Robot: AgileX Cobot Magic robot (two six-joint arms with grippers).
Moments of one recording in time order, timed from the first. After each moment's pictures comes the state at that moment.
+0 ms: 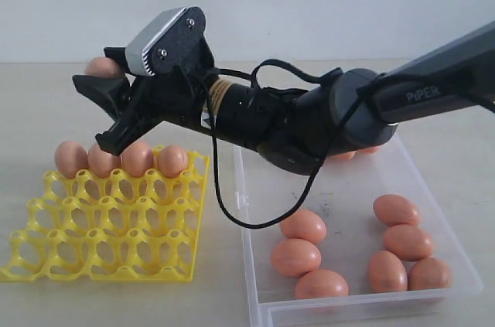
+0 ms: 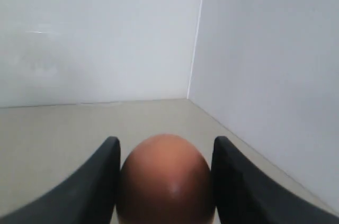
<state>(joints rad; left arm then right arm) 0.05 0.00 0.00 -0.09 0.07 -0.11 0.76 2.08 -1.20 -0.53 -0.96 0.24</state>
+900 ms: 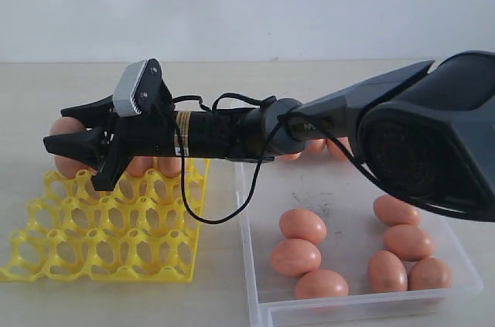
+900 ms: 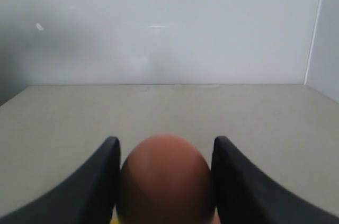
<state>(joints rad) 0.05 0.00 0.00 -0.09 0.07 -0.11 0.71 2.50 -1.70 -1.00 -1.10 0.65</state>
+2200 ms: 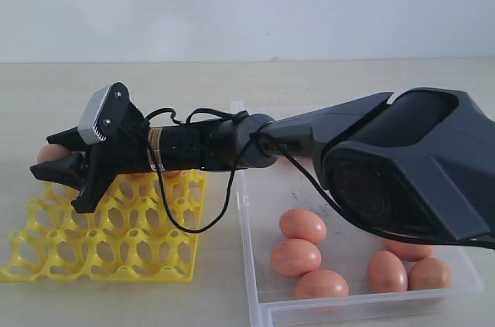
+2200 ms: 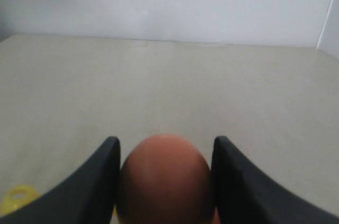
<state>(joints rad) 0.05 0.00 0.00 -0.09 0.07 -0.11 0.77 2.61 -1.88 -1.09 -0.93 0.70</state>
